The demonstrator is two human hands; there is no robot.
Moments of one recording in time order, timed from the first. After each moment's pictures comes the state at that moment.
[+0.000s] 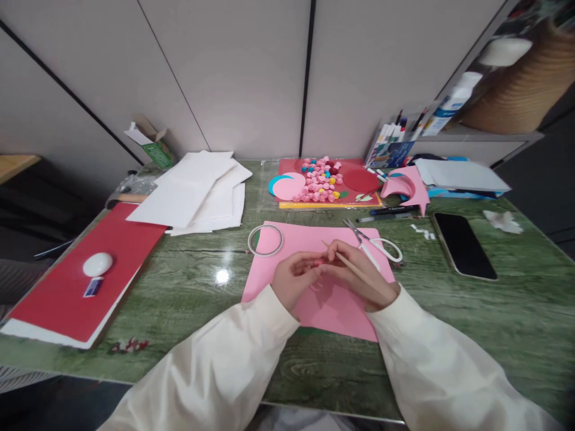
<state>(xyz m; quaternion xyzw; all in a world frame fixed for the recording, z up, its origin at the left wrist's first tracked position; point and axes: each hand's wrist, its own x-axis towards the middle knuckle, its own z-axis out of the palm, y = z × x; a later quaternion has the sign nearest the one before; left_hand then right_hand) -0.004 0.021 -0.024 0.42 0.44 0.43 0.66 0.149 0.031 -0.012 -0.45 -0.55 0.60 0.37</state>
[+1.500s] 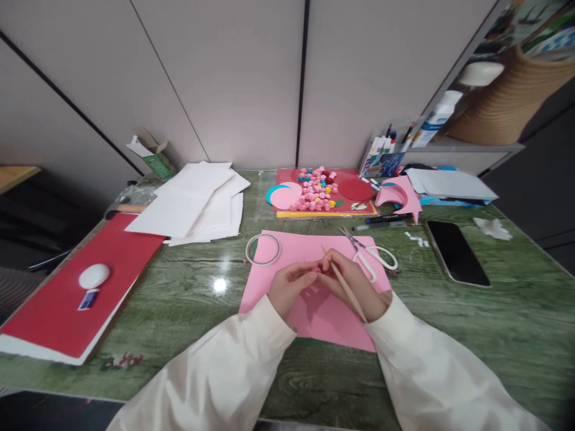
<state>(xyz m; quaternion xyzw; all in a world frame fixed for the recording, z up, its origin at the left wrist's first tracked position) -0.004 0.024 -0.027 0.34 0.42 0.43 0.72 0.145 0.026 -0.019 -0.49 -0.65 0.45 0.37</state>
